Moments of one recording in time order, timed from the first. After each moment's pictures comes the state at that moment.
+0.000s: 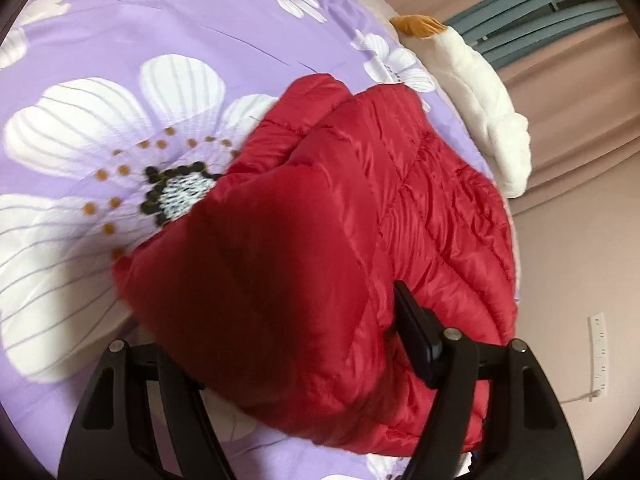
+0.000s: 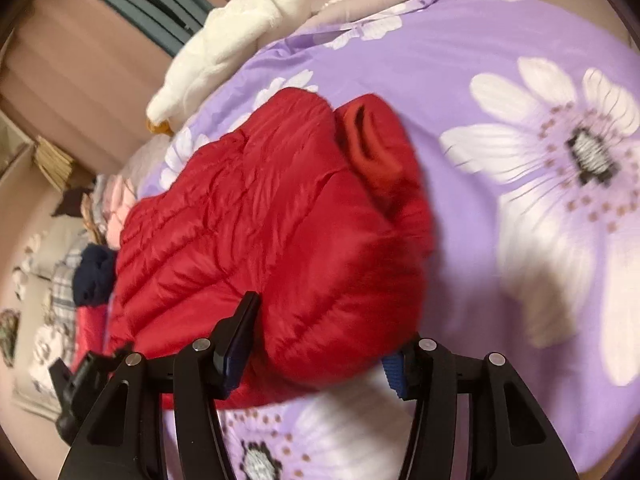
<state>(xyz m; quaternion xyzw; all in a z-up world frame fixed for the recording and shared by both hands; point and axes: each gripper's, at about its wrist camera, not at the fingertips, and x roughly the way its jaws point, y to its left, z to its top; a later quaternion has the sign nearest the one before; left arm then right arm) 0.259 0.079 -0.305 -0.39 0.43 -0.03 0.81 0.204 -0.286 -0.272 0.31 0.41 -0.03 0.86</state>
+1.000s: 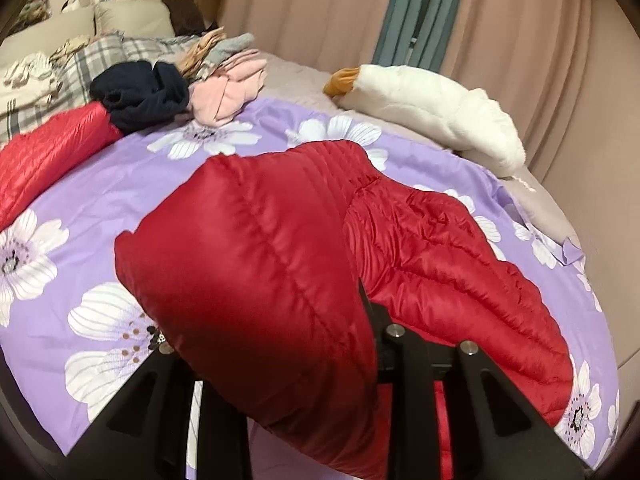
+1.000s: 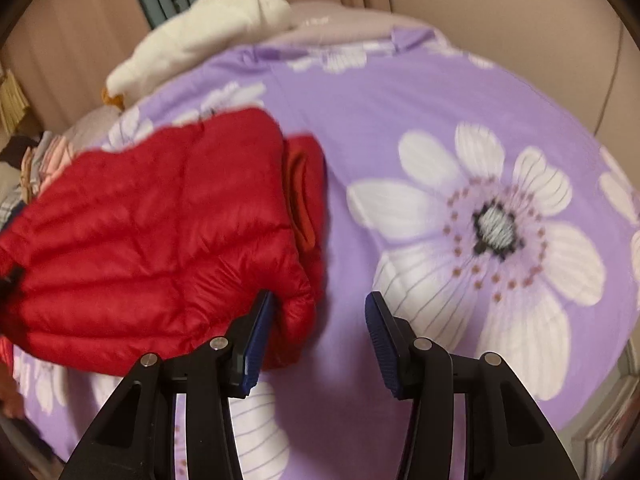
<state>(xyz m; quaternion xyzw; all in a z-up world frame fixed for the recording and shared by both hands) 0.259 0.001 -0.216 -0.13 0.31 0.03 0.94 0.210 -0.300 -0.286 0.18 0.44 -0.12 0.87</state>
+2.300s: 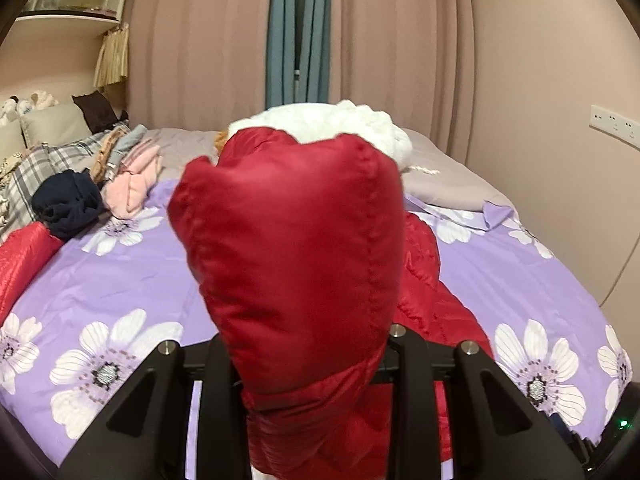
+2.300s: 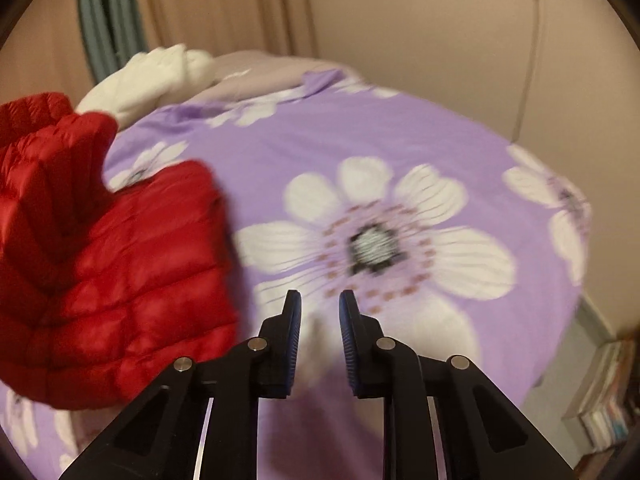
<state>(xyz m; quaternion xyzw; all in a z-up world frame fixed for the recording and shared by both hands) 0.206 -0.162 -0.160 0.00 0.24 -0.08 0.97 0.158 -0.330 -0.255 0.17 0.34 -0.29 0.88</state>
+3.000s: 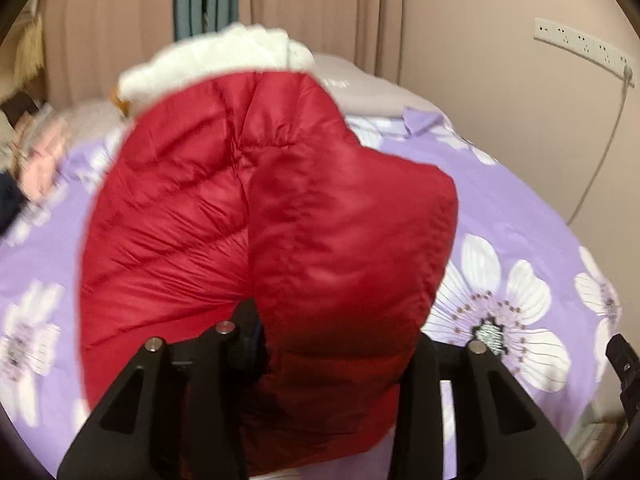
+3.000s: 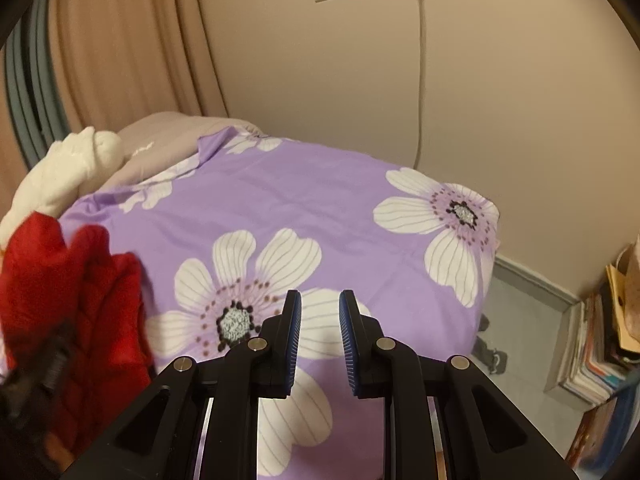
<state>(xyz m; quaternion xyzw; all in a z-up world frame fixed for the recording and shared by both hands) 0.213 -0.285 -0.238 0.04 0.34 -0.20 0.92 0.106 -0.394 -0.218 0.22 0.27 -0.40 0.85</state>
